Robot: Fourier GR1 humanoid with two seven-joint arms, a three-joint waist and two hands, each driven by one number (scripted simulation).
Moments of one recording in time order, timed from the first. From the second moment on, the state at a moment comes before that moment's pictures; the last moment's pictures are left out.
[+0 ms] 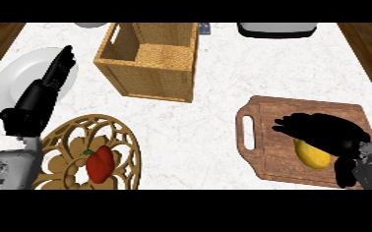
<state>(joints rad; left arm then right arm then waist) -0.21 0.34 0.05 -1.56 -0.08 -0.05 0.01 -0.21 -0.71 0.36 -1.57 0.94 0.72 -0.31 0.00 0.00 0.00</state>
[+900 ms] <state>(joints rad) -0.19 0.30 0.09 -1.56 -0.13 -0.10 -0.02 -0.22 -0.60 0.31 -1.41 1.11 0.62 -0.42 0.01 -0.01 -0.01</state>
